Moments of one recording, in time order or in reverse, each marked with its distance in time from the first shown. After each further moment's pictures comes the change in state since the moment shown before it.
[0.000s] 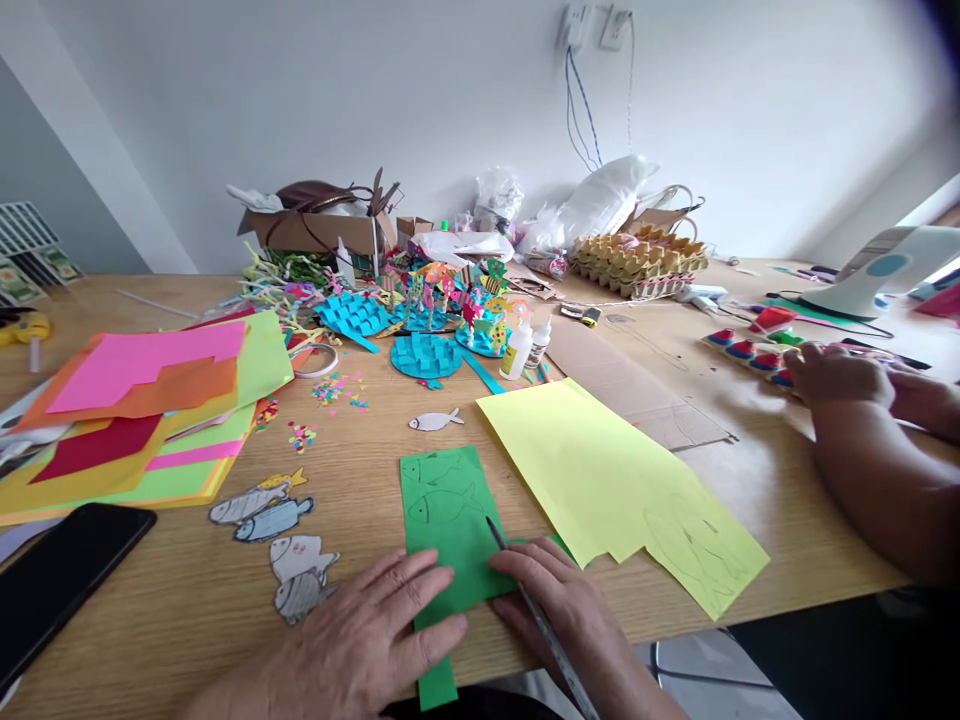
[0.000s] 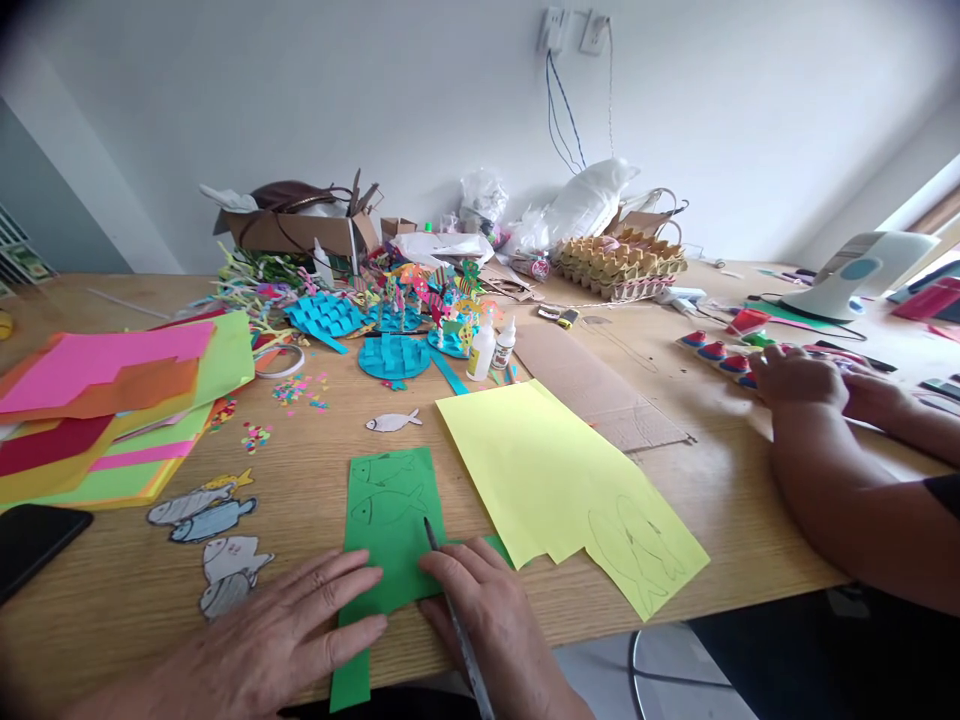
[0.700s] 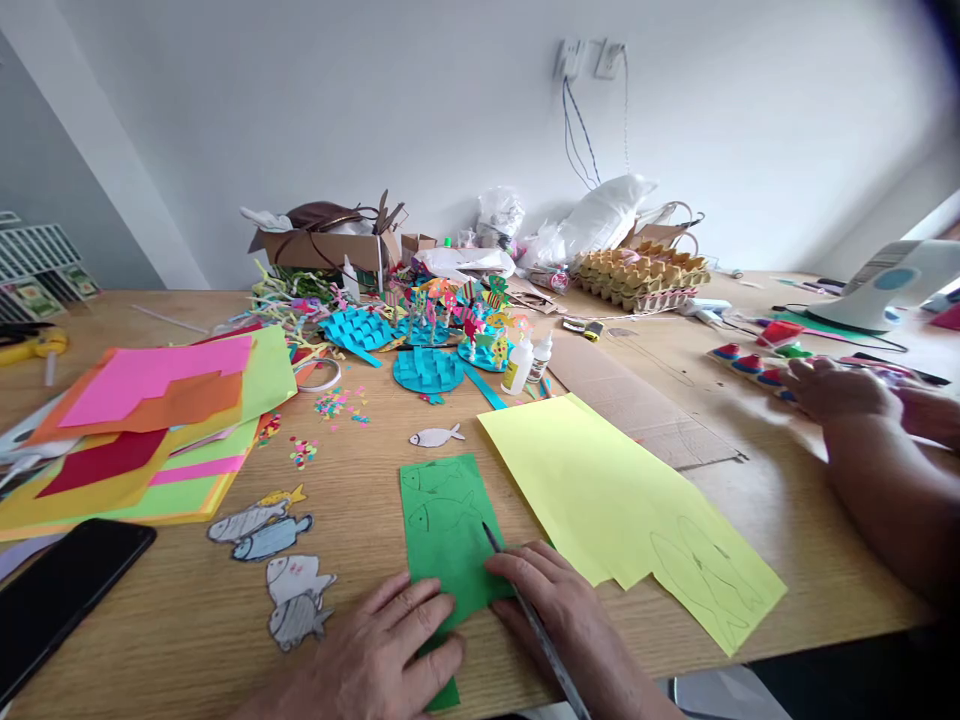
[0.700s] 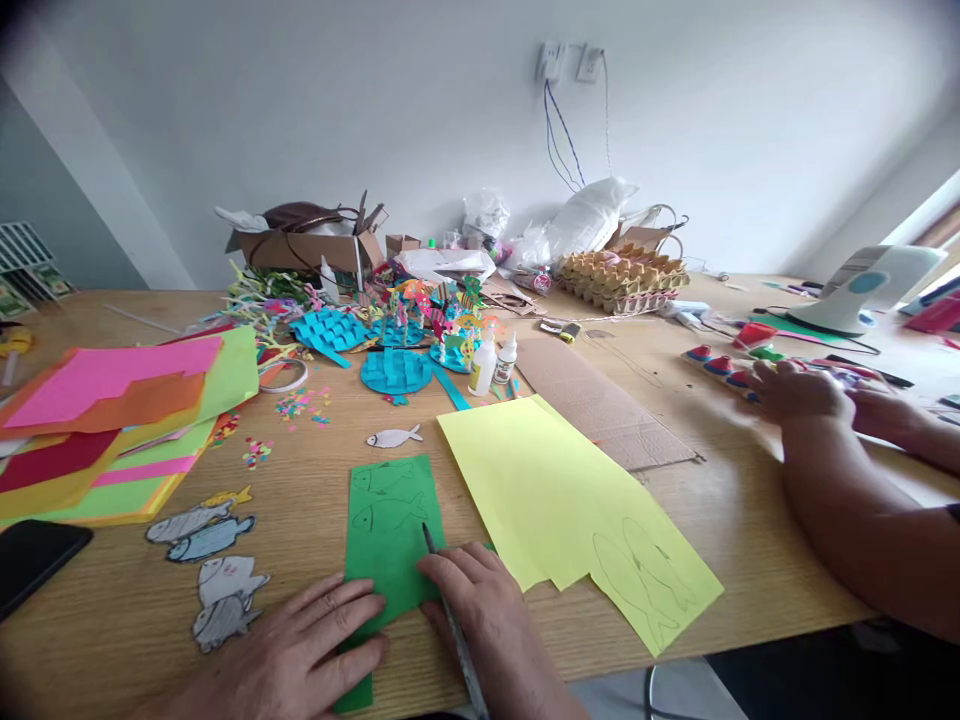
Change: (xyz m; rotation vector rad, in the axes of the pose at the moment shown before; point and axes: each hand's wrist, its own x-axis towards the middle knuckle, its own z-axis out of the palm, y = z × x) left_hand 0.011 -0.002 0.014 0.183 0.247 0.071; right_hand 0.008 0.015 0.005 -0.046 -0.073 0.022
